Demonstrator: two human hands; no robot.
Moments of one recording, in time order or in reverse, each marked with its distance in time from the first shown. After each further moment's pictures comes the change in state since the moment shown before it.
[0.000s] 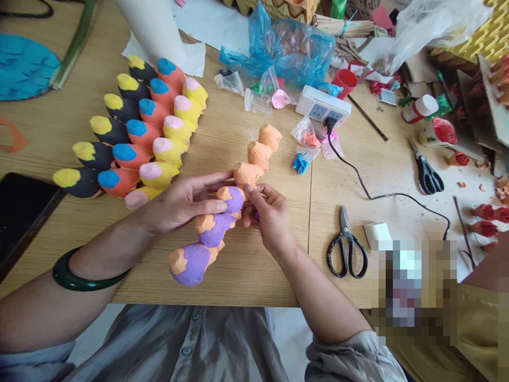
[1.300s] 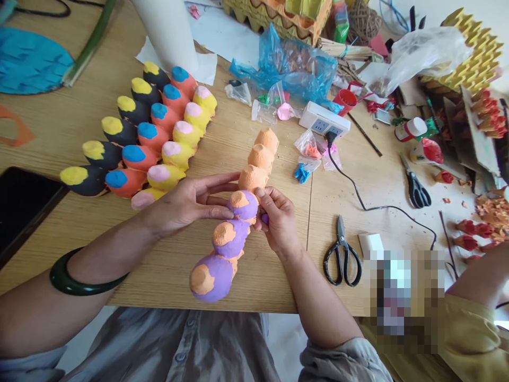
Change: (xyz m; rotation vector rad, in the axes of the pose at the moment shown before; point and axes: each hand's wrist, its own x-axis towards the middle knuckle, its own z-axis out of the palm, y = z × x) left_hand 0.002 -0.001 -0.001 -0.090 0.024 0.059; right_hand 0.005 -0.008 -0.007 -0.018 -0.008 -0.046
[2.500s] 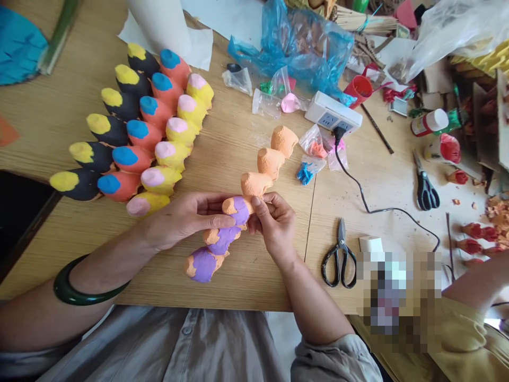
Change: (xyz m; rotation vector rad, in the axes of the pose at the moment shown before) left_hand -0.005 0.006 0.011 -0.109 0.067 -0.304; right_hand 0.000 0.012 -0.004 -0.074 0.061 -0.098
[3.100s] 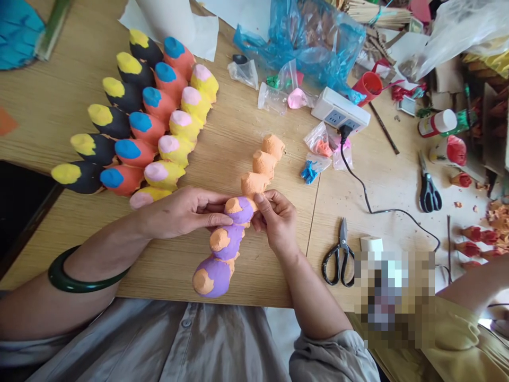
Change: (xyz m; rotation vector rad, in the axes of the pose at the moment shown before) left_hand 0.002 0.004 -0.021 0.311 -0.204 0.121; right_hand 0.006 0.001 0.000 0.070 -0.056 0.076
